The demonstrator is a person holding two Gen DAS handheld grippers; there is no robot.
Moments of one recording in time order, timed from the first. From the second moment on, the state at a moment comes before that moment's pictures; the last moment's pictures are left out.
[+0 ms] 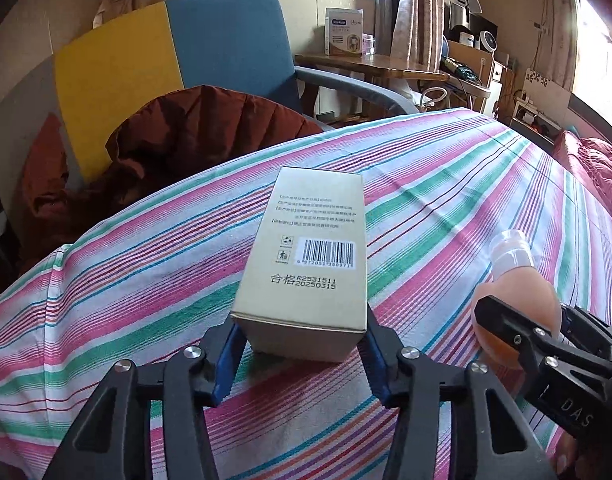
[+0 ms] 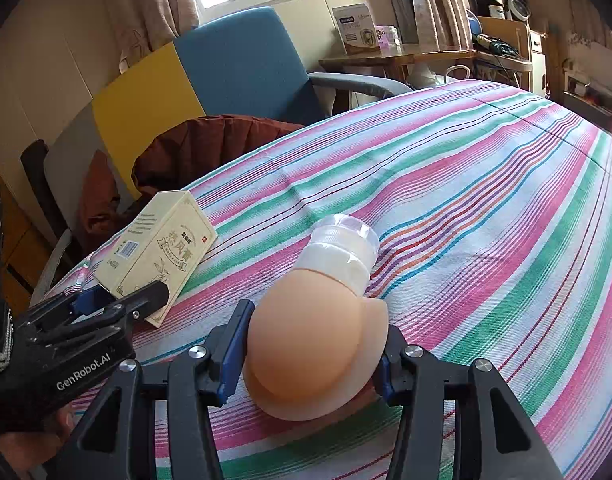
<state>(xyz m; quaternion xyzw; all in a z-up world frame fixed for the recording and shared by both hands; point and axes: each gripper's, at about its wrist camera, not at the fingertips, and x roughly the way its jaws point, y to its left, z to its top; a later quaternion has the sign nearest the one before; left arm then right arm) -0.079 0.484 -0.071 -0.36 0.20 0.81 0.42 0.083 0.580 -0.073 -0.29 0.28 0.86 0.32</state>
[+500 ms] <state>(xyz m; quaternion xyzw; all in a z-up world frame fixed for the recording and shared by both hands) -0.052 0.431 -0.066 -0.34 0.15 0.84 0.39 0.080 0.580 -0.073 -0.30 0.27 0.86 0.32</state>
